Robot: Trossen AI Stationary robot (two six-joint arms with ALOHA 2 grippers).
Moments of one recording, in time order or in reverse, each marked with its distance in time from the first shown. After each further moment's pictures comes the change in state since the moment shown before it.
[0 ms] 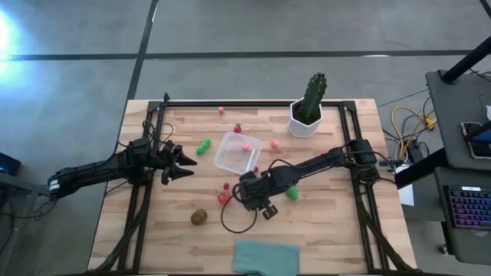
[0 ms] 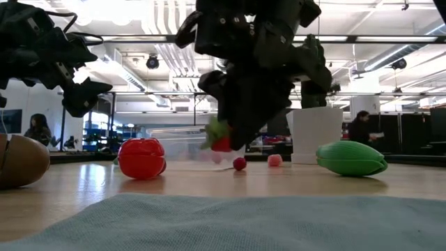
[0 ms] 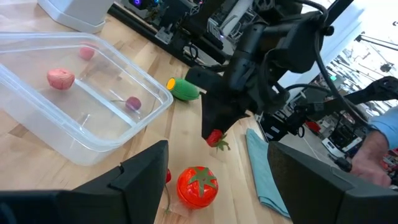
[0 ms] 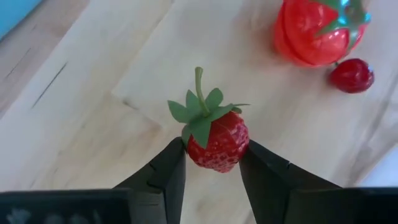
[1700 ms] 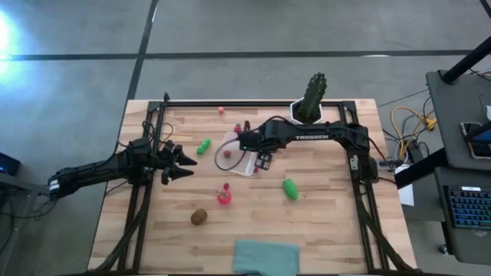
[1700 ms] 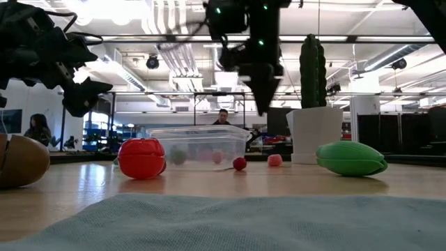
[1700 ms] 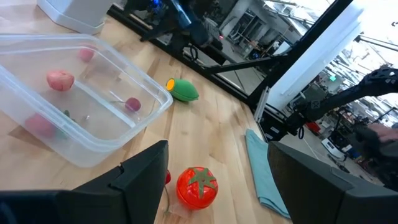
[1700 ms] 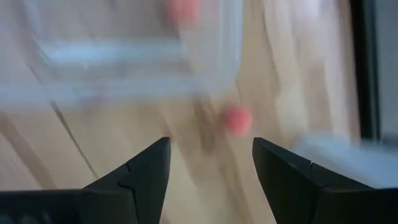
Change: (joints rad) left arm 0.000 0.000 -0.001 0.007 0.000 0.000; right arm -0.301 0.005 0.327 -0.723 0.364 0.650
